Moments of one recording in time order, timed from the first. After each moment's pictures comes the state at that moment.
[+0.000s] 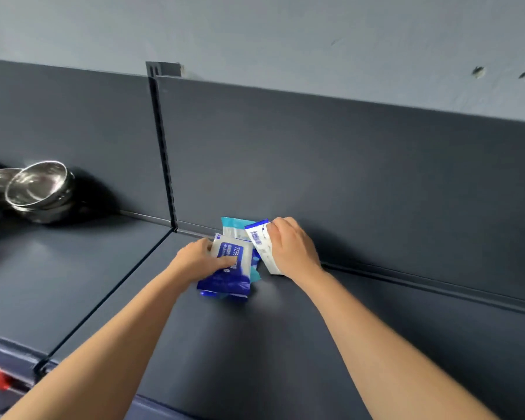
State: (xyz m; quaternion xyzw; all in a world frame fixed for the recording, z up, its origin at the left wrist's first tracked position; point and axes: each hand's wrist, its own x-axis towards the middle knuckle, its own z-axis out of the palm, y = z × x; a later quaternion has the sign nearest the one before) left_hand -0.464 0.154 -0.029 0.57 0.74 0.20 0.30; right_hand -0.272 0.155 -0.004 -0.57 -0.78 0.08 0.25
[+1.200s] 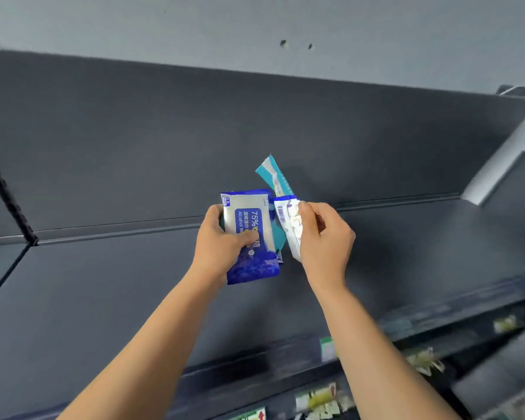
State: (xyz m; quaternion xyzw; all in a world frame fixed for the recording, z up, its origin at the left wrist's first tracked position) left_hand -0.299 0.045 0.002 0.55 0.40 0.44 0.59; right_hand -0.164 -0.021 -0.001 -0.64 -0.40 -0.06 0.65
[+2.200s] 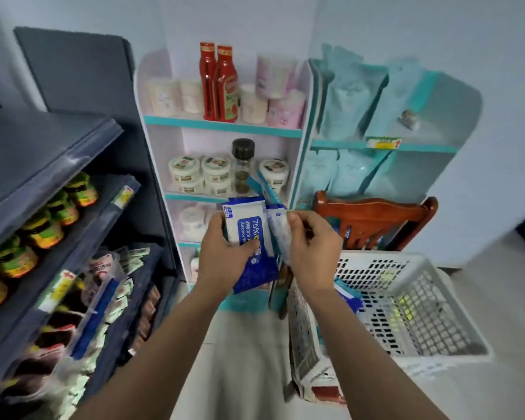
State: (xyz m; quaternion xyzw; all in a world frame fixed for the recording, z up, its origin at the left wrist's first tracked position) left_hand -0.028 -0.473 -0.086 0.74 0.03 0.03 0.67; right_hand -0.044 -0.609 -0.086 -0.80 0.07 -0.36 0.47
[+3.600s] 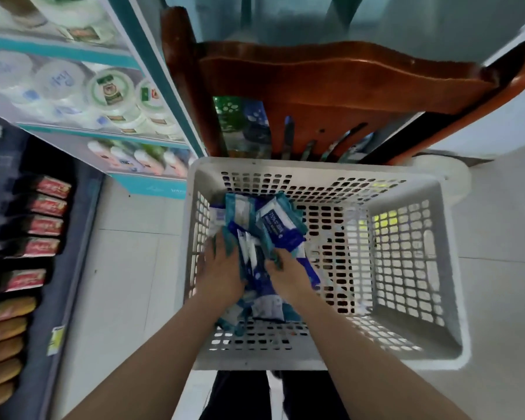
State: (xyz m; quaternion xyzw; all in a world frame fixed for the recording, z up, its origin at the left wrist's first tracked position) left_hand 0.019 -0.766 -0.435 0.93 -0.05 -0.35 0.07; right_hand -0.002 -0.913 -0.434 -0.80 0.26 0.32 0.43
